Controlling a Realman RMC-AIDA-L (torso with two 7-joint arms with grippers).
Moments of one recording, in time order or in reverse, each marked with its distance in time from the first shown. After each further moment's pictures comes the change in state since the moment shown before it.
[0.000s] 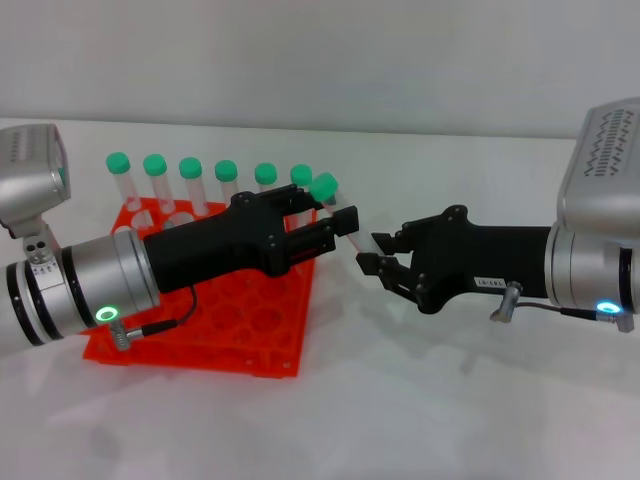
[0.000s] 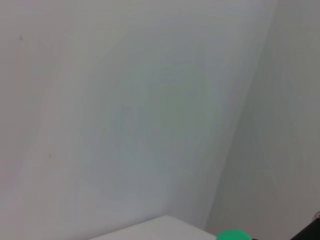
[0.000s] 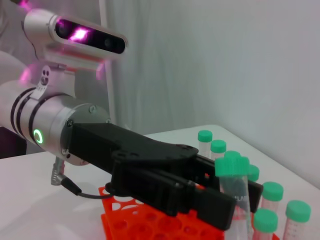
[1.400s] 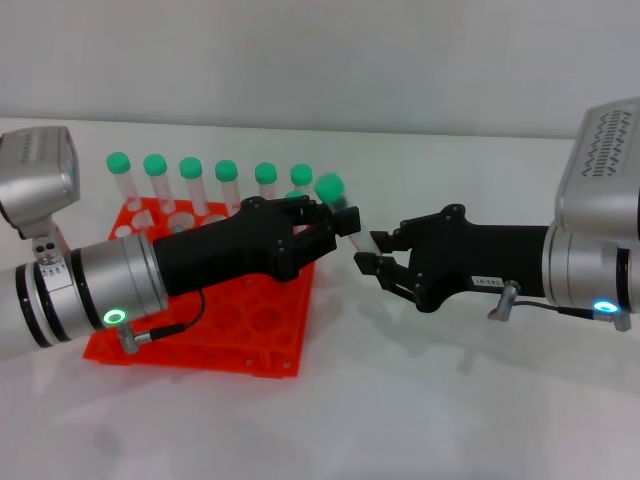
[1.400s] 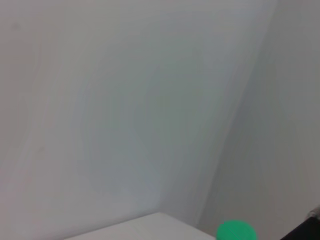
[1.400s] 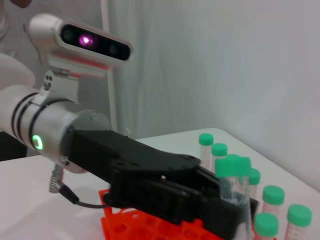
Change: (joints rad) left arm -0.003 0.002 0.000 0.024 0.015 -0.003 -0.010; right arm 0.005 0.001 -0.002 0.013 0.015 -0.008 -0.018
